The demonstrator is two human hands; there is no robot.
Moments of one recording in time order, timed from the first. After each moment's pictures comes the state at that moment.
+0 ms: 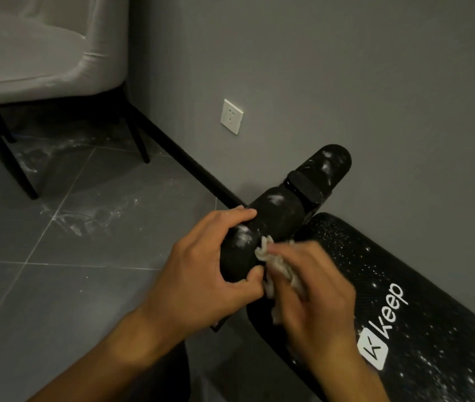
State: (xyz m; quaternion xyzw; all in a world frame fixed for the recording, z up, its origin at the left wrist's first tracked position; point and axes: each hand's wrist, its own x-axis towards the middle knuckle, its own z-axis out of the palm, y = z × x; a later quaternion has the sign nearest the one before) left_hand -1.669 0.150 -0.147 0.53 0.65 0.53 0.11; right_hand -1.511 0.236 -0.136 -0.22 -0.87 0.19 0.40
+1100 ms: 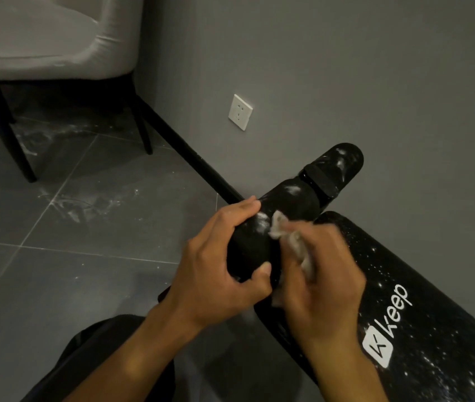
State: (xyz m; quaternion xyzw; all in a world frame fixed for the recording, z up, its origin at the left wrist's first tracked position) left_hand -1.664 0.158 -0.185 0.52 0.57 0.63 0.04; right_hand -1.529 0.228 -0.135 -0.24 -0.85 0.15 0.44
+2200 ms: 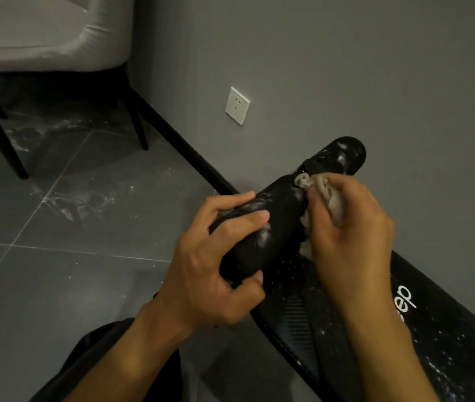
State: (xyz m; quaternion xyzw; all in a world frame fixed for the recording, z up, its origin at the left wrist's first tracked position) left_hand -1.669 0.169 -0.182 0.57 0.54 0.62 -0.02; right_hand -1.541 0.273 -0.106 -0.33 -0.83 0.19 0.40
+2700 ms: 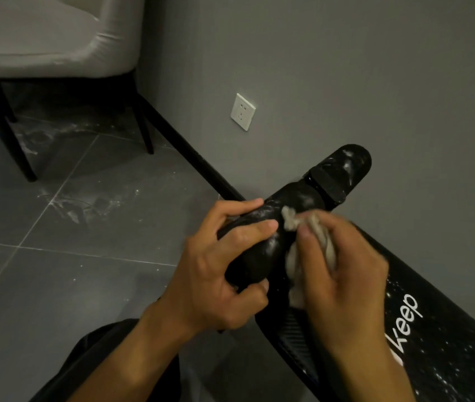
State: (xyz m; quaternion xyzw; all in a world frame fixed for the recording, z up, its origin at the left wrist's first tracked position) left_hand -1.673 0.168 -0.180 0.58 0.52 0.63 0.00; right_hand -1.532 0.244 -0.116 -0.27 -0.85 0.21 0.41
